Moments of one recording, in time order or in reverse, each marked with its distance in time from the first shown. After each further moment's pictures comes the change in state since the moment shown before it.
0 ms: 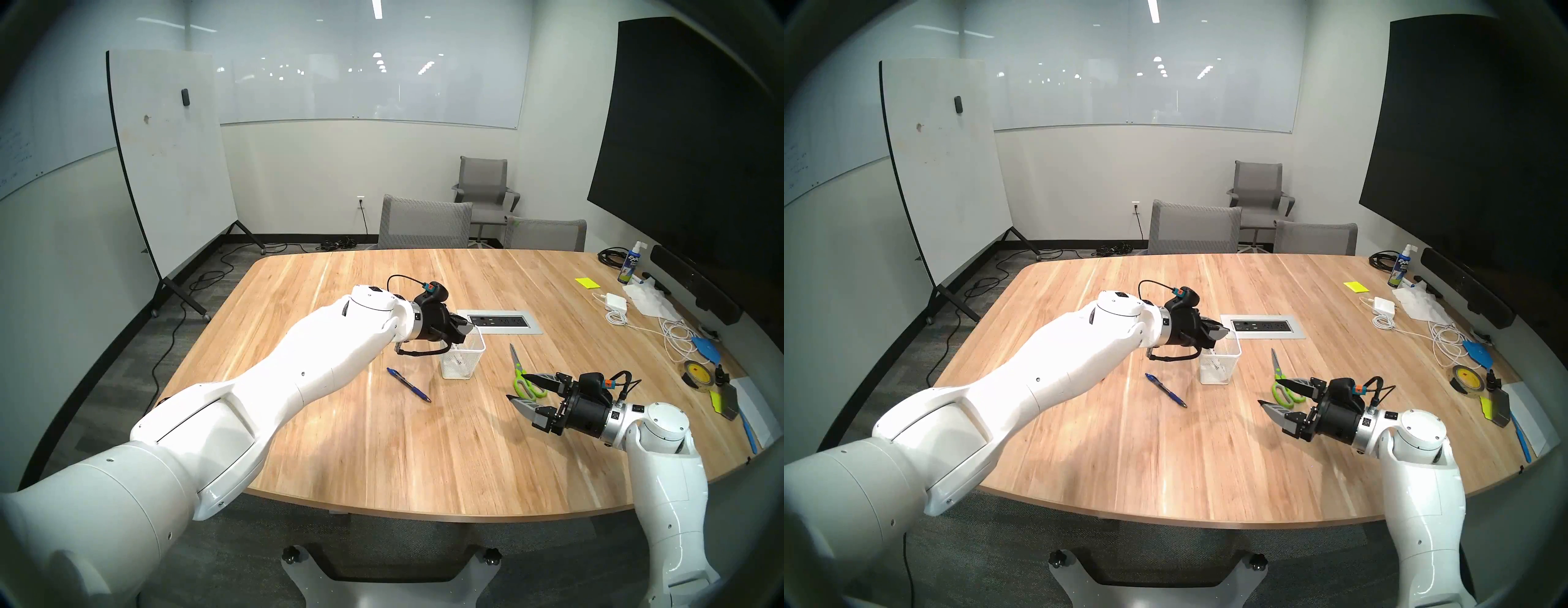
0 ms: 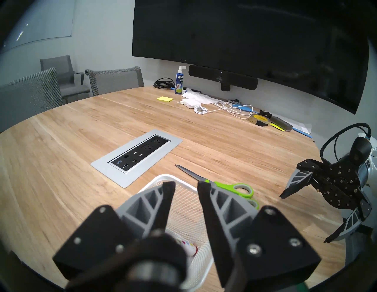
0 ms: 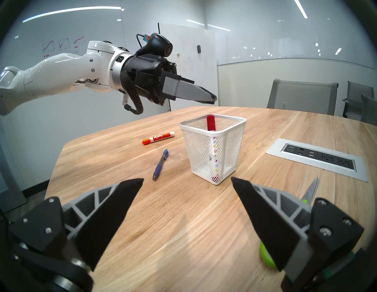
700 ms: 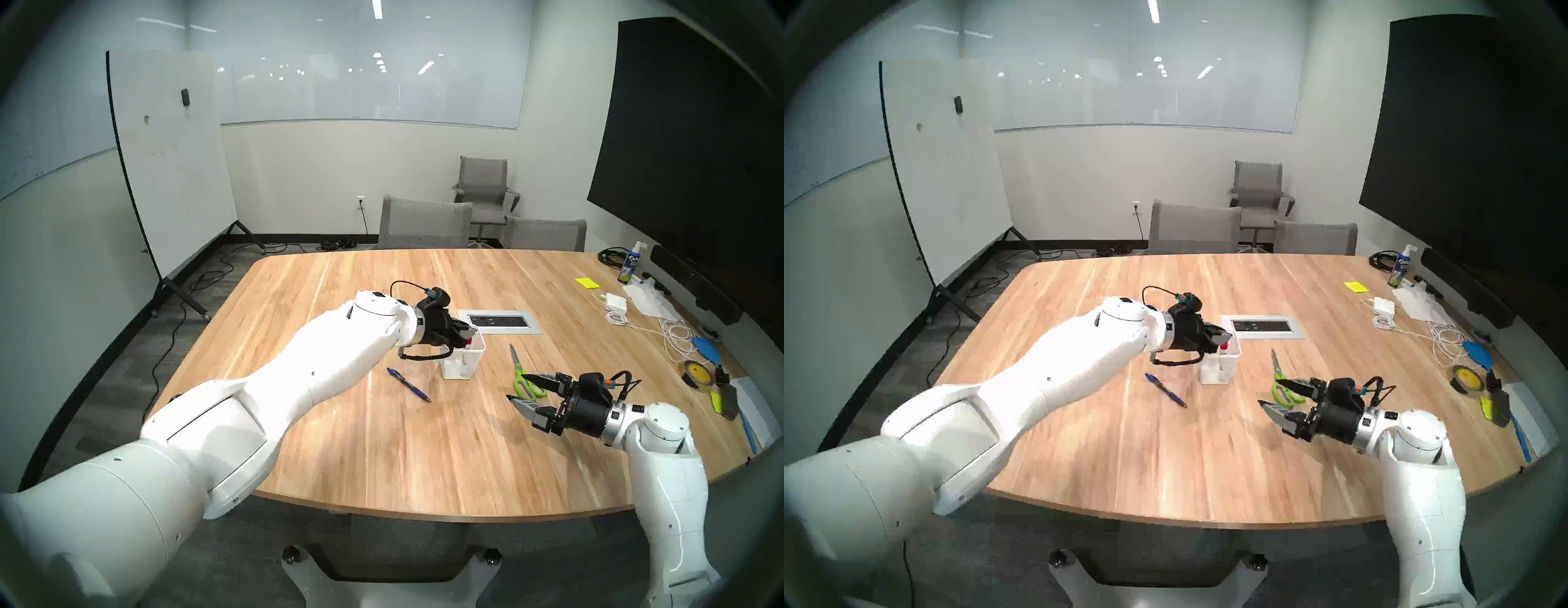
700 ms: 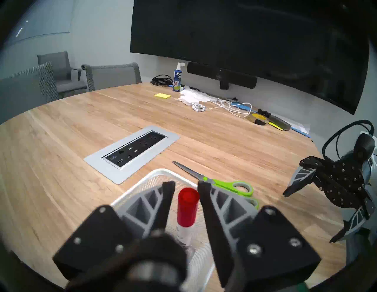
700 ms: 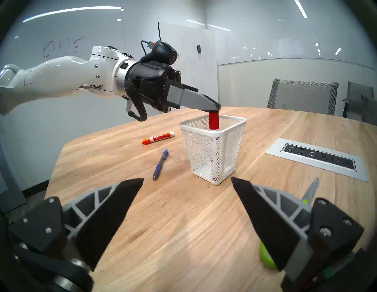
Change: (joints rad) left arm -0.018 -0.049 0.009 0.109 0.003 -0.035 -0.040; right arm -0.002 0.004 -0.004 0.000 0.005 -0.001 -0.004
